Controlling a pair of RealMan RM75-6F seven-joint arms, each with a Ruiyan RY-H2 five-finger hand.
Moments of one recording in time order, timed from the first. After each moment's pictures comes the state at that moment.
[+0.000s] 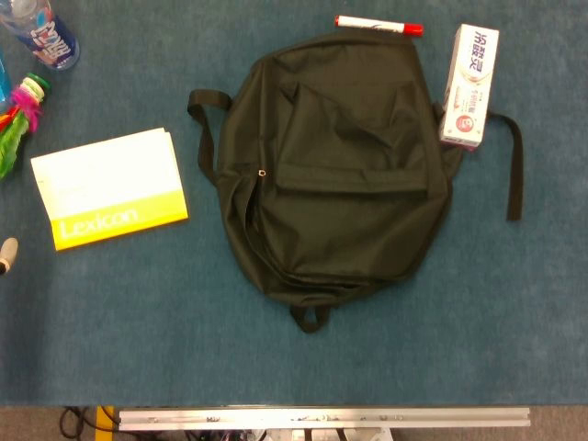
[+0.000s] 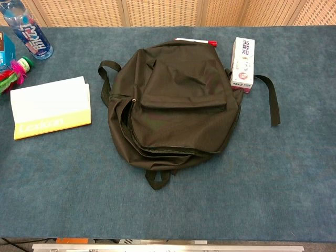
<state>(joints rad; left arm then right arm) -0.08 -1.19 -0.08 -1.74 1.34 1.47 0.17 0.15 -1.04 0.04 -1.68 -1.54 1.41 0.19</state>
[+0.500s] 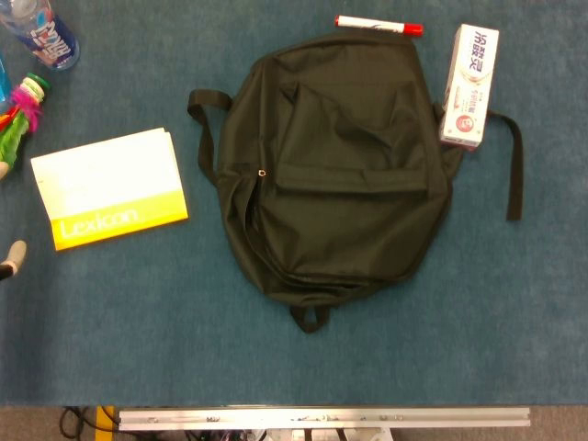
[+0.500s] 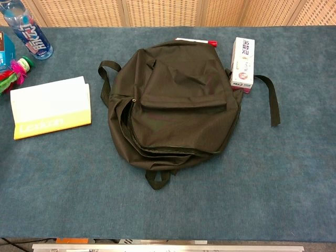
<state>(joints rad) -0.09 -1.18 -0.06 -1.75 1.37 1.44 0.17 0.17 -1.01 0.08 -1.69 -1.55 1.44 0.23</state>
